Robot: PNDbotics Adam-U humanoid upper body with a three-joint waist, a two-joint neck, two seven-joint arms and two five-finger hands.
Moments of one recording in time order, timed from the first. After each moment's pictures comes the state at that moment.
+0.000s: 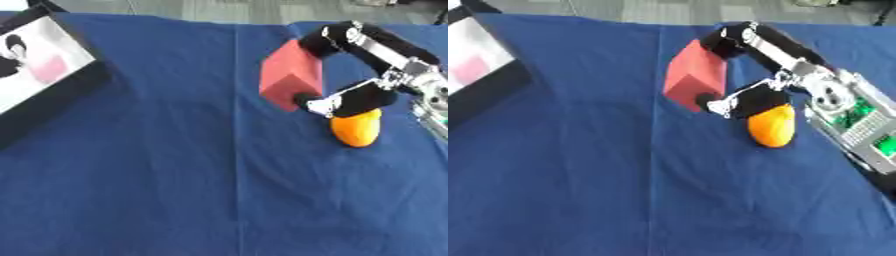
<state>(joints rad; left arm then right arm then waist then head) -0.64 0.88 -0.33 -1.60 -0.43 0.61 -0.02 -0.54 -0.76 0.46 -1.99 0.00 0.39 -0.02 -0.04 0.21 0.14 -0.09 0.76</state>
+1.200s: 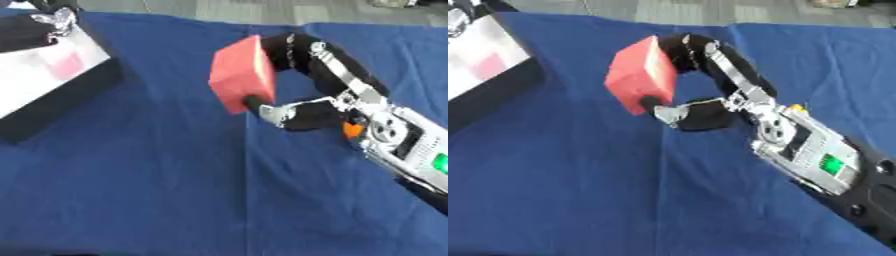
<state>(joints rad) -0.79 0.88 -0.43 -1.85 -0.19 0.54 -0.27 -0.59 -0.69 0.63 -1.99 -0.24 0.16 -0.34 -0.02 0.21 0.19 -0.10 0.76</state>
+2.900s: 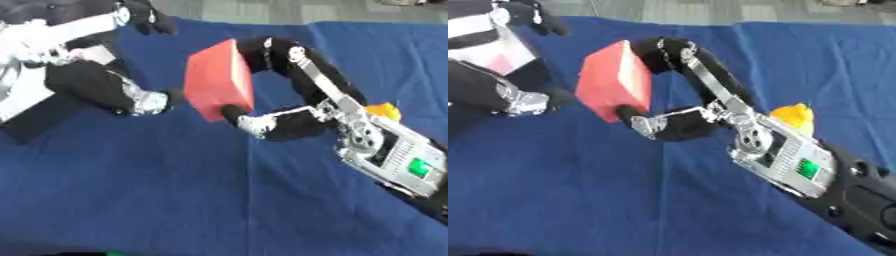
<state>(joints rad) -0.96 0.77 -0.59 -1.99 -0.41 0.46 -0.64 -0.60 -0.67 0.67 -1.99 -0.16 0.12 -0.34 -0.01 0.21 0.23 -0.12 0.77</state>
